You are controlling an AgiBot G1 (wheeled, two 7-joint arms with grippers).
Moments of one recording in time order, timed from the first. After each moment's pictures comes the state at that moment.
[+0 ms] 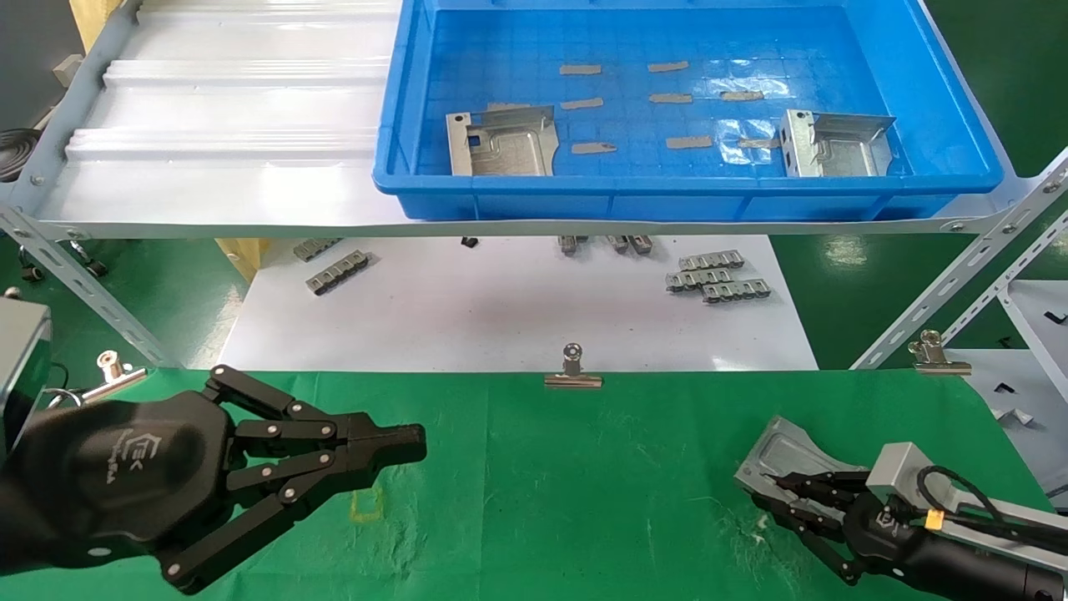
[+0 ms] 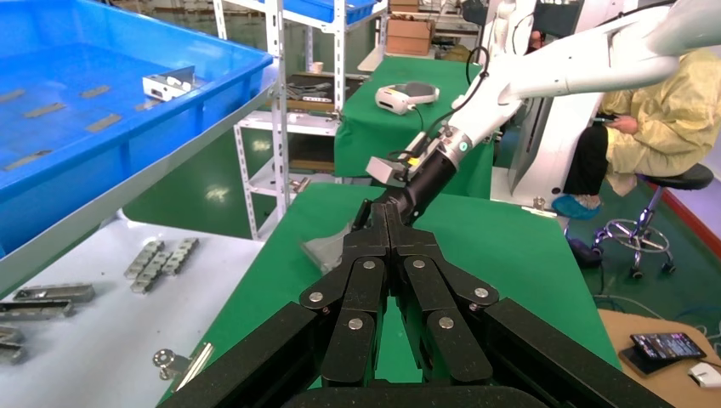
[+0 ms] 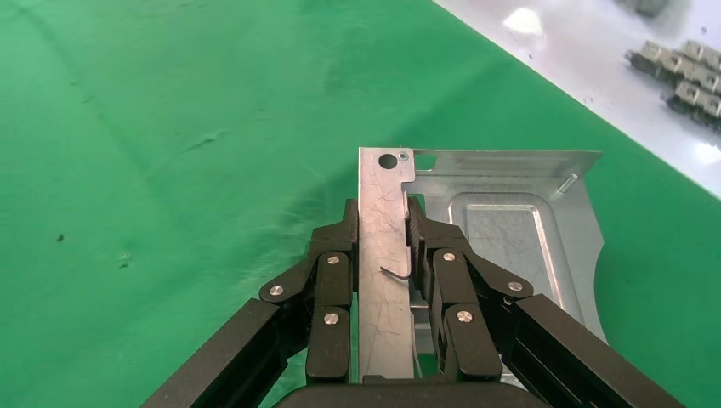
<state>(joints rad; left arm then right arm) -1.09 0.59 0.34 -1.27 0.69 1.47 -0.16 0.89 -0.57 -0.48 0.88 -0.97 -1.07 -0.21</state>
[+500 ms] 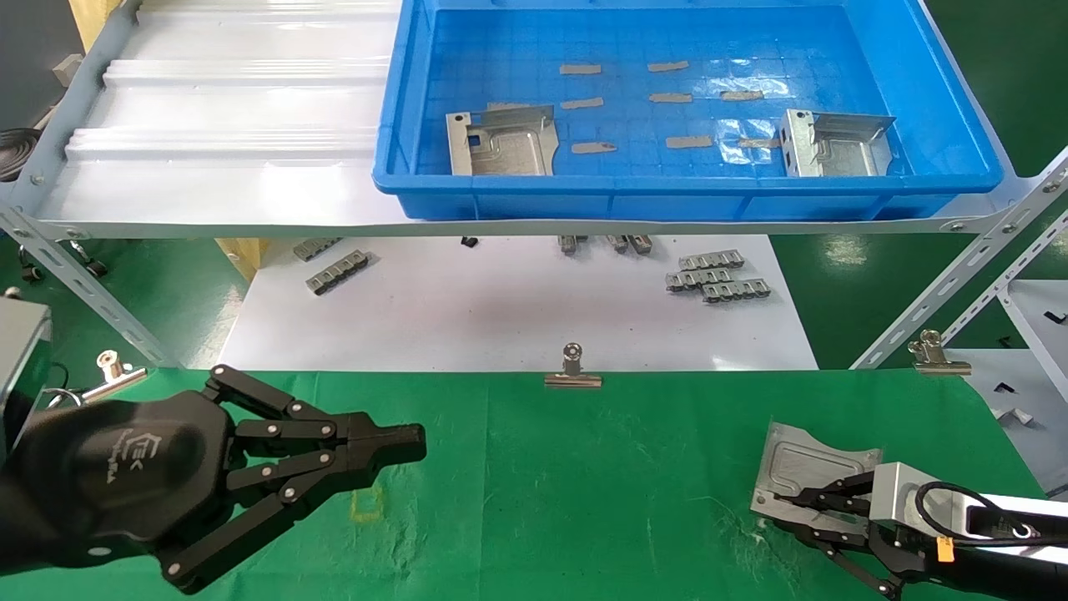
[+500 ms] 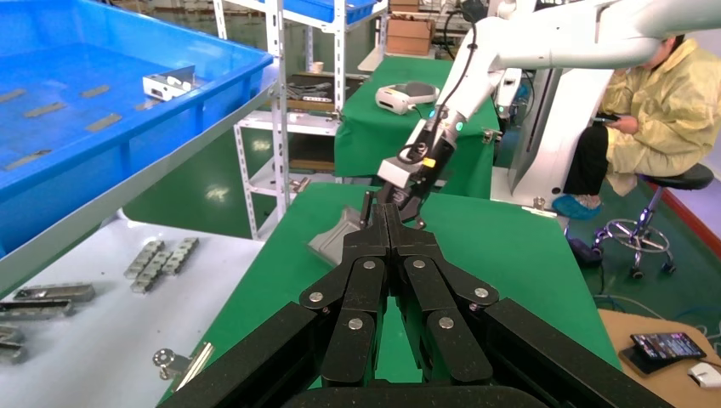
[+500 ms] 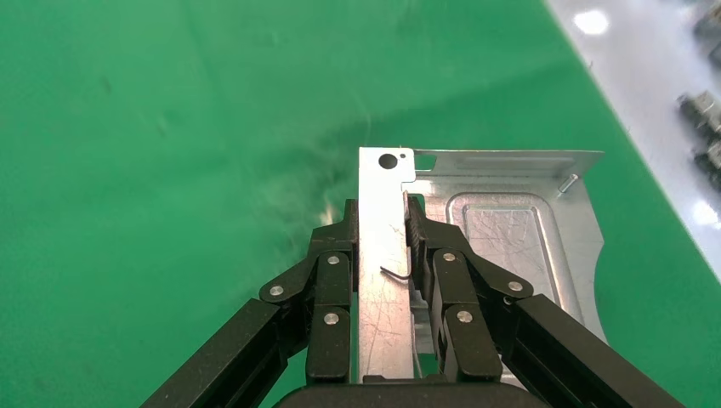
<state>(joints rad) -1.09 0.59 0.34 -1.27 0.69 1.47 -0.16 1.07 -0.56 -0.56 0.86 -1.16 -1.20 -0.27</state>
